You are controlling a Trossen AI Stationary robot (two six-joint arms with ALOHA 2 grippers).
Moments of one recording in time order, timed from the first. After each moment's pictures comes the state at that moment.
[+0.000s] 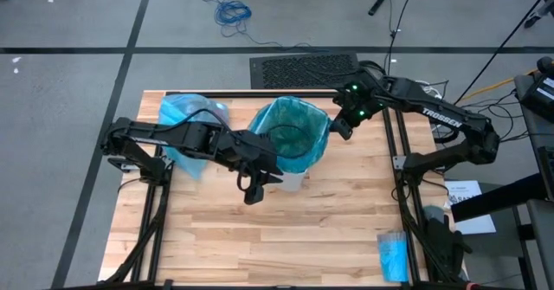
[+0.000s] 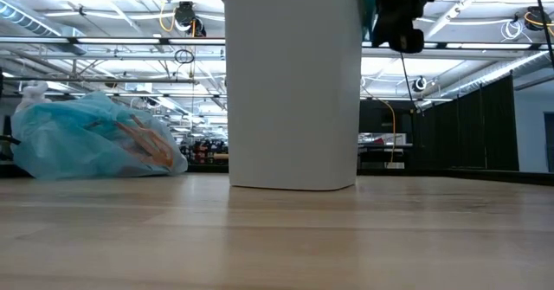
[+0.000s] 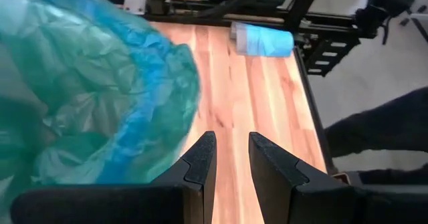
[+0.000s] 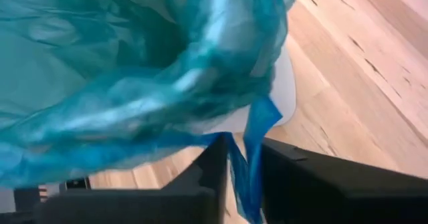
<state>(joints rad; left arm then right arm) -0.17 1.58 1.74 -0.82 0.04 -0.18 -0.50 1.26 1.28 -0.98 -0.42 0.27</state>
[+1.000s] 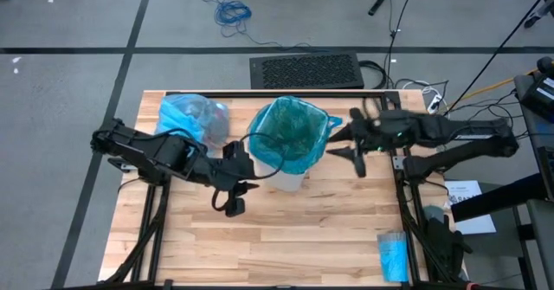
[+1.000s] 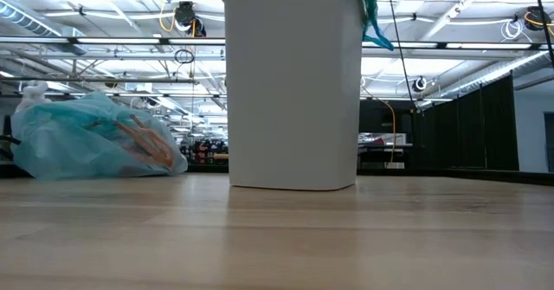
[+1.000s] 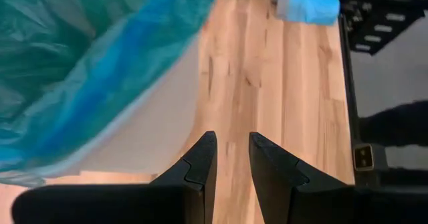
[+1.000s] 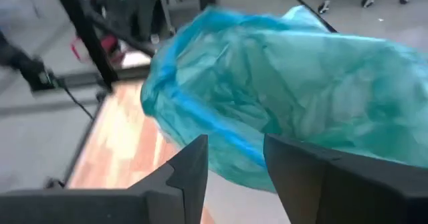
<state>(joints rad) -0.36 1.51 1.74 -1.06 -0.27 -0.39 0.05 0.97 1.08 -0.49 0.06 0.16</state>
